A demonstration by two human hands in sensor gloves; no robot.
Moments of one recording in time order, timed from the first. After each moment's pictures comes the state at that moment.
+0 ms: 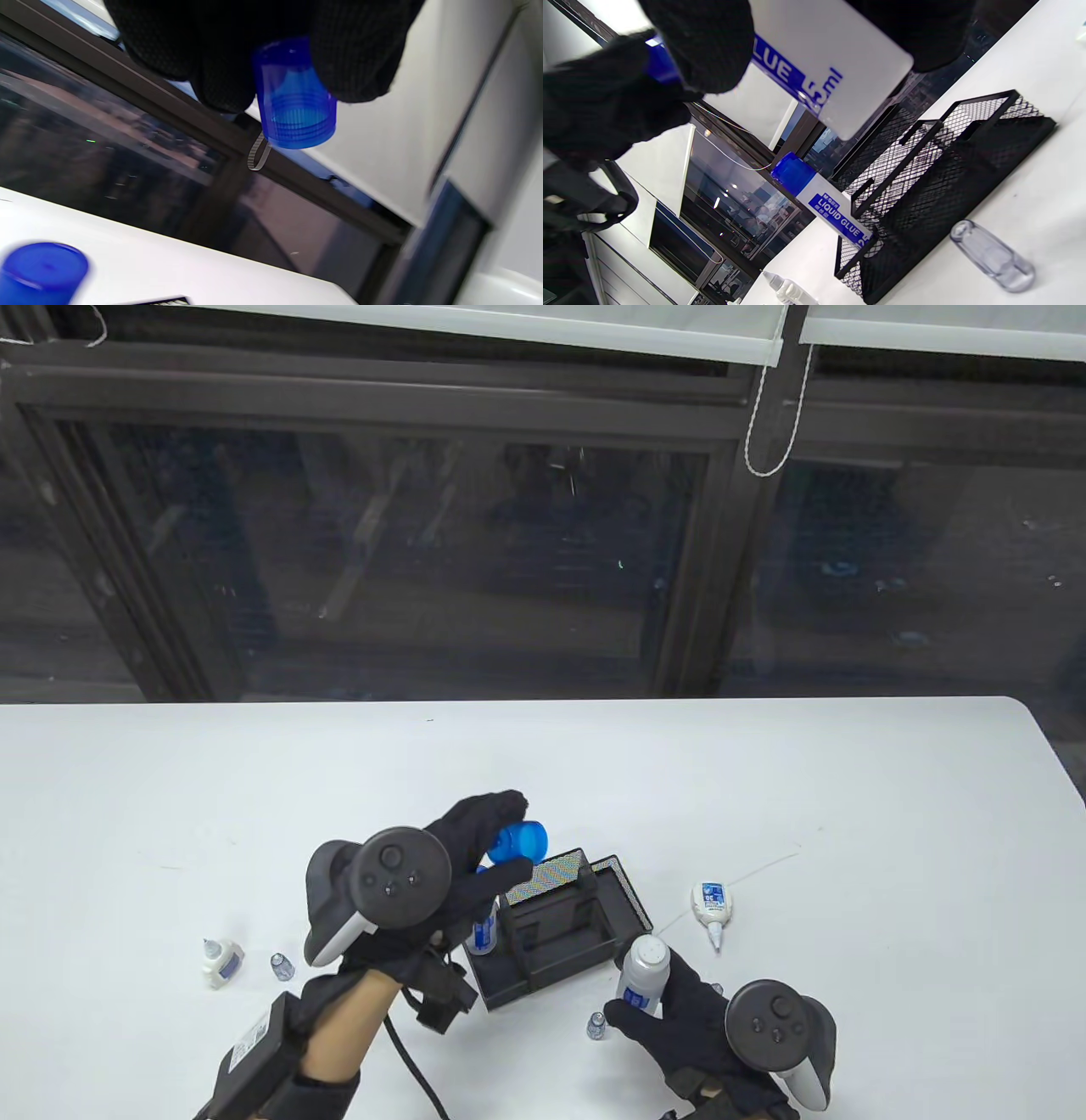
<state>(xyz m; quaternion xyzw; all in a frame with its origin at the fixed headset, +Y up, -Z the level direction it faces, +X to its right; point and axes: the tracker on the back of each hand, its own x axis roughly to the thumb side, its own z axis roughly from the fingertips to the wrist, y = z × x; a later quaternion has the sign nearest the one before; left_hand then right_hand) -0.128 -0.551 -0.287 0.10 -0.23 0.30 0.92 0.155 -0.696 -0.250 0.18 -0.01 0.87 0.46</state>
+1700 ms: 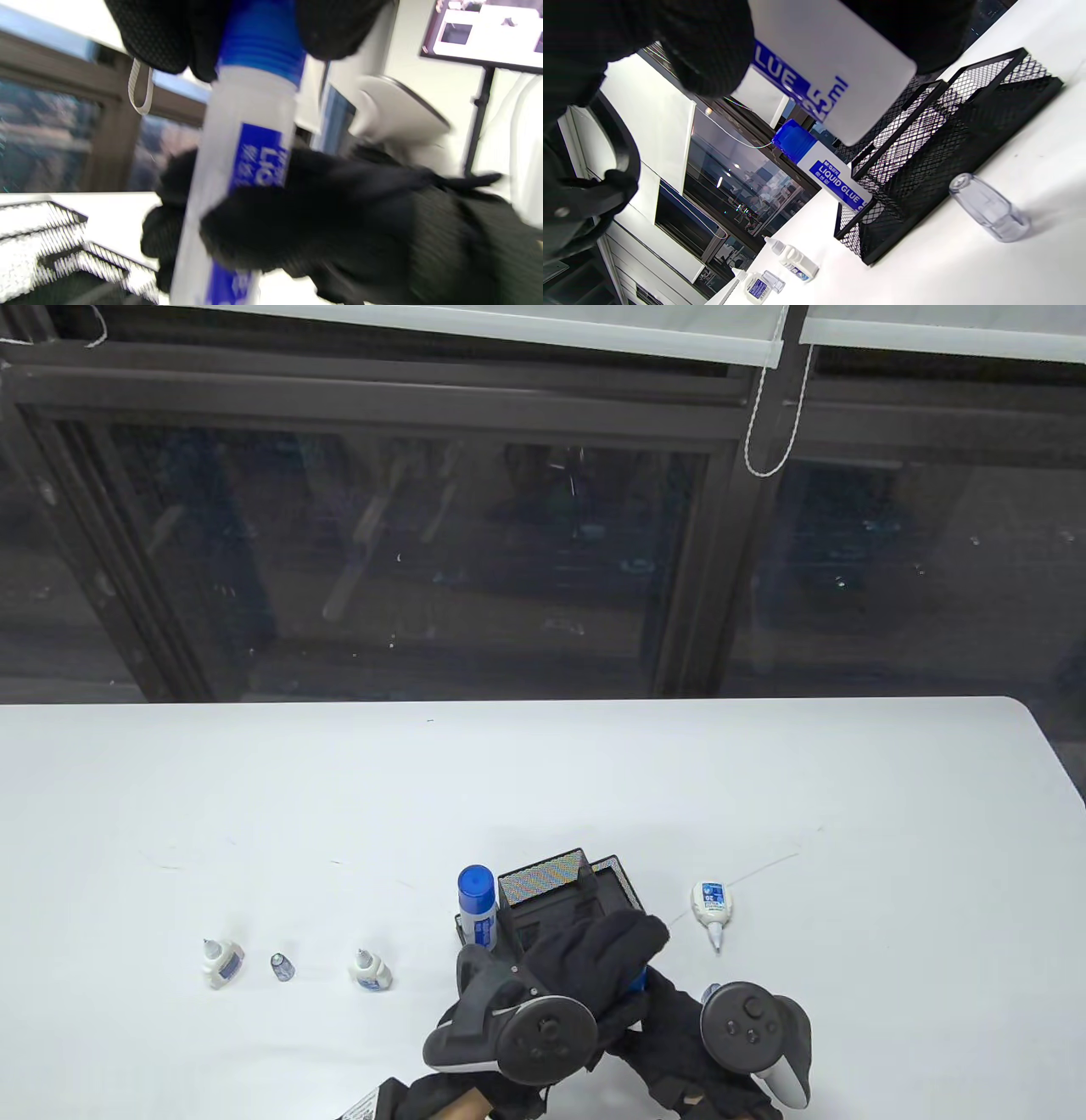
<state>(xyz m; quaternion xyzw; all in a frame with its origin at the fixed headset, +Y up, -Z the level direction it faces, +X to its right) -0.034 -0.599 -0.235 0.05 -0.41 0.16 0.90 0.142 -0.708 -0.251 0.20 0.03 0.87 0.44</state>
